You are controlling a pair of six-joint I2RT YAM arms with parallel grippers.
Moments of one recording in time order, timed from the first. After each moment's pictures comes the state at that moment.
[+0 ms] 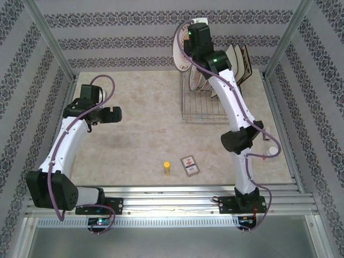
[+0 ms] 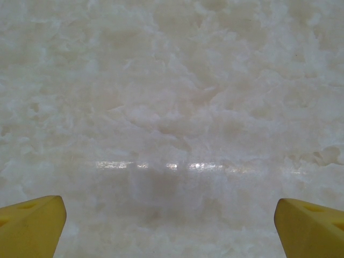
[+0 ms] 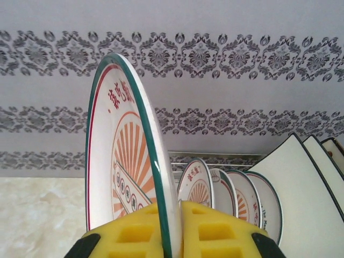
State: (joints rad) left arm -0.03 1.32 1.23 -0.89 0.00 -0.13; right arm 0.46 2.16 2.66 -0.89 0.43 0.18
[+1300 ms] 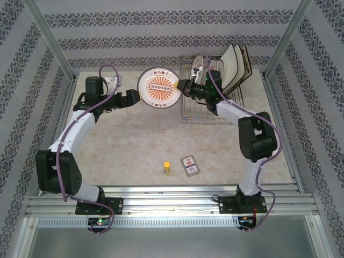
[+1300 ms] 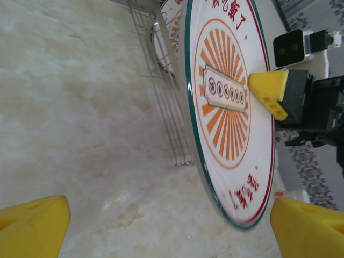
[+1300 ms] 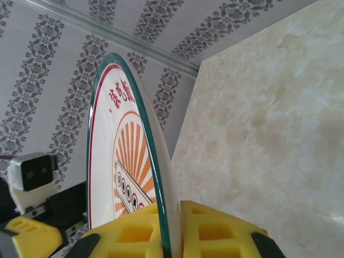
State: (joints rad) left arm -0.03 1.49 1.18 -0.30 0.72 -0.40; right arm 0.30 1.94 1.34 0.40 -0.81 0.99
